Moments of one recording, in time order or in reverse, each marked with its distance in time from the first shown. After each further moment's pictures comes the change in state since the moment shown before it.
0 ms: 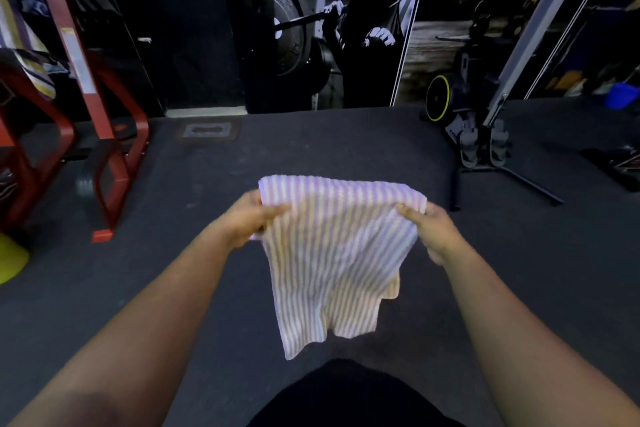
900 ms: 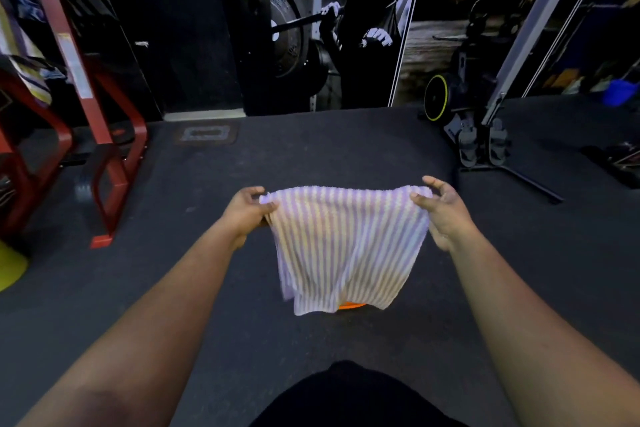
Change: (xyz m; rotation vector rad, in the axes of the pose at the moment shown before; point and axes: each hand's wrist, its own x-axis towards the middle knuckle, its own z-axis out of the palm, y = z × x) left_hand 0.032 -0.012 -0.006 -0.036 0.248 -0.040; right_hand 0.021 -0.020 -0.017 0.330 0.165 -0.017
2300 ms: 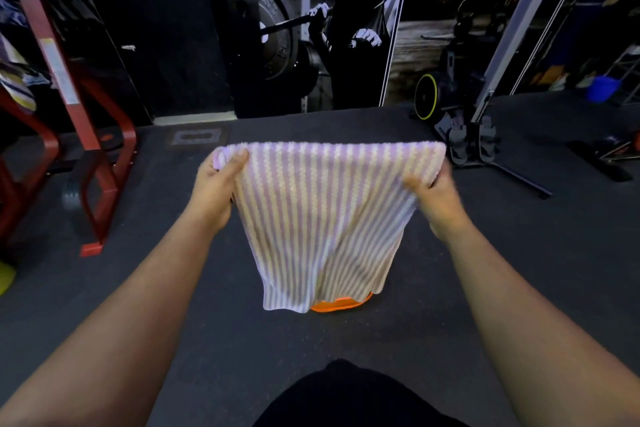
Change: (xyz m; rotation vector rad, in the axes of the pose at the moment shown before) left_hand -0.021 0.060 -0.014 -0.315 0.022 0.338; right_hand -0.004 -0.021 0.005 -0.226 -0.137 -0.289
